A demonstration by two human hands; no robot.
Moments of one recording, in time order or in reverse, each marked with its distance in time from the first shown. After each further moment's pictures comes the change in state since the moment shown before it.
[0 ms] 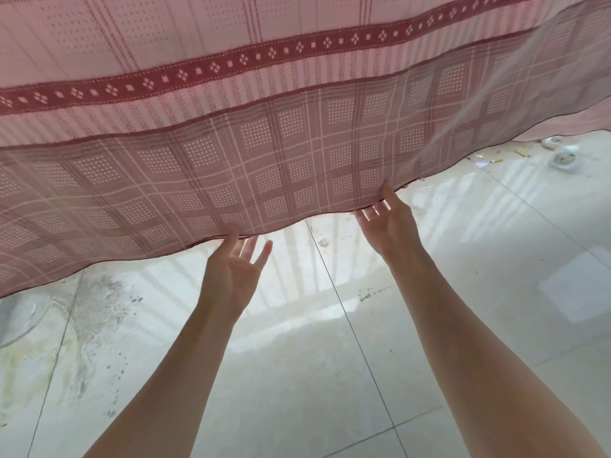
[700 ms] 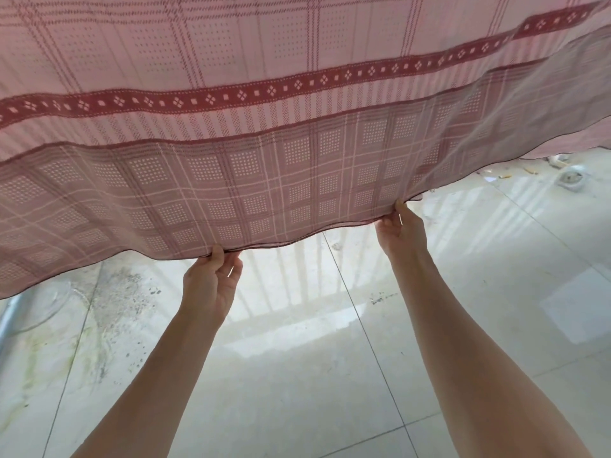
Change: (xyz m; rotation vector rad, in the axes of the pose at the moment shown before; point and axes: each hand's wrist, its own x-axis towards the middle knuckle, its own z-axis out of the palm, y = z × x) left_hand -0.017 0.046 -0.037 0.098 0.239 0.115; right_hand -0.010 0.017 0.015 0.152 0.161 -0.112
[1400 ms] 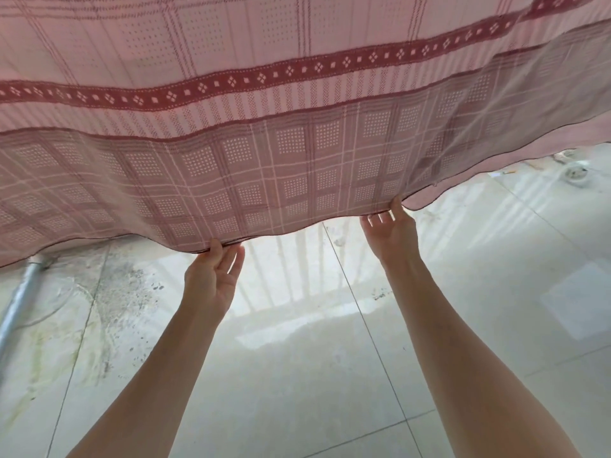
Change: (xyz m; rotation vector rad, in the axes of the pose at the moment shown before) left_hand 0.008 -0.001 -0.010 -0.025 -0.016 0.002; right_hand -0.005 0.017 -0.005 -0.061 -0.105 0.073
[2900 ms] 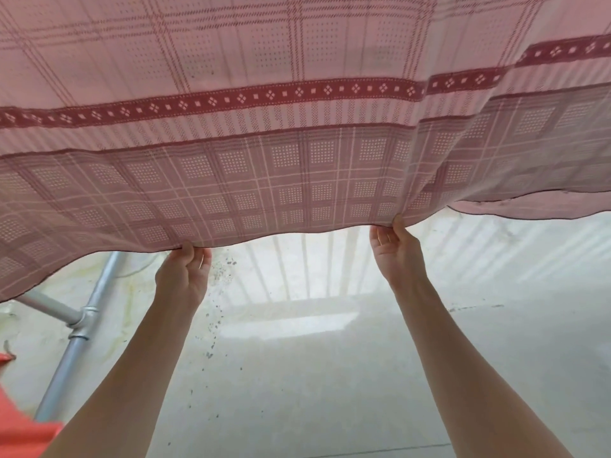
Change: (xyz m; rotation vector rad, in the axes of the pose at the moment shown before) left_hand 0.011 0.119 -0.122 -0.134 0.269 0.164; right_hand -0.033 0.125 0.032 0.007 -0.069 0.148
